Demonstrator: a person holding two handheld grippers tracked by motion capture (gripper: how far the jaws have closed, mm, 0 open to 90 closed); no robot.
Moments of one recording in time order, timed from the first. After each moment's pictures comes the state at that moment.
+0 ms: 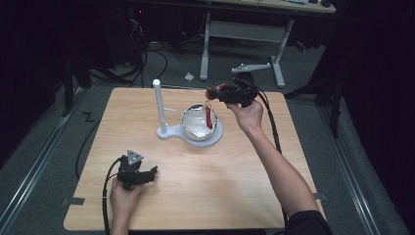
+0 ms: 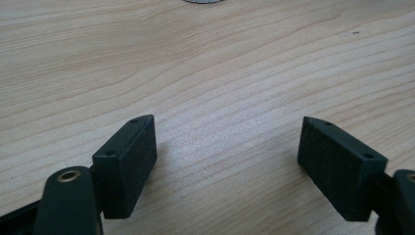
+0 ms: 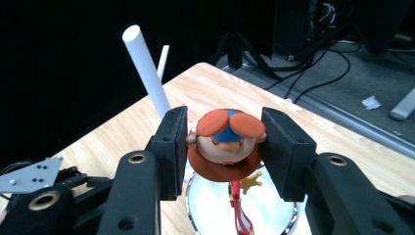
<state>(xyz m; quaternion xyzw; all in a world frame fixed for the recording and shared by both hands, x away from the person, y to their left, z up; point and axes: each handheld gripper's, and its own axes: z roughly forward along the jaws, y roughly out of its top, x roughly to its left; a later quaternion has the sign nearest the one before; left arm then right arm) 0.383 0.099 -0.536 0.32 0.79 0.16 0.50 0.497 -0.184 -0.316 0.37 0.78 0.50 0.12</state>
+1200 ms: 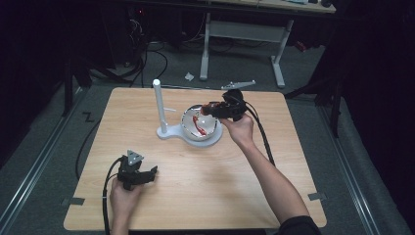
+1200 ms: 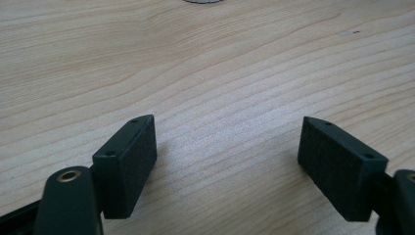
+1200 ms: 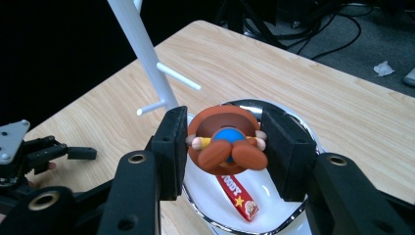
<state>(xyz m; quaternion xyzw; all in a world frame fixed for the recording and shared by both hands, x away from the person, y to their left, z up) 0.383 0.100 -0.537 0.33 0.78 0.16 0.50 0.502 -0.171 -0.376 0.39 0.79 0.46 0.09</state>
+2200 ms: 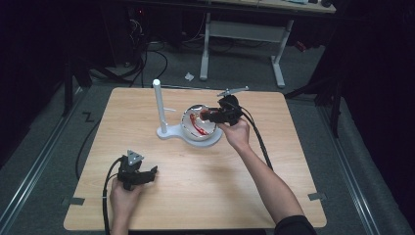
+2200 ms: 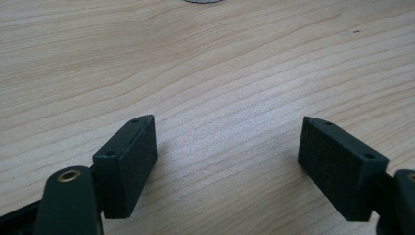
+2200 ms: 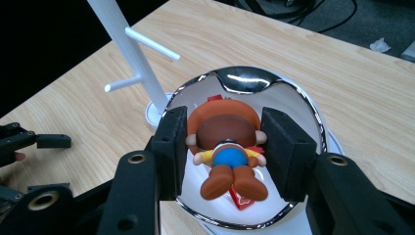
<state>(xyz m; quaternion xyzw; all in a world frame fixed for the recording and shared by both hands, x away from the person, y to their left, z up) 0.383 0.097 -0.535 0.31 0.79 0.15 0.50 0.512 -0.165 -0.408 0.41 0.80 0.43 0.09</state>
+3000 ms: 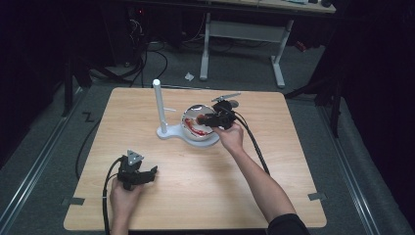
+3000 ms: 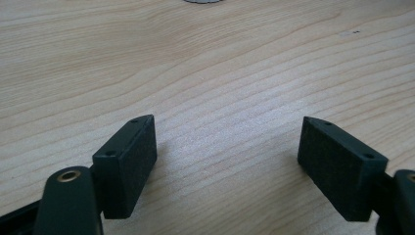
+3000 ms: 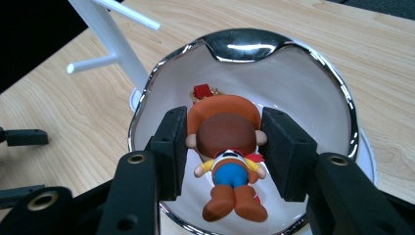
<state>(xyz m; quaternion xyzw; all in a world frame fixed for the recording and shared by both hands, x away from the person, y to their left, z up) 0.383 0.099 -0.536 0.32 0.79 0.16 0.50 0.523 -0.152 -0.442 0.43 0.80 0.41 0.08</state>
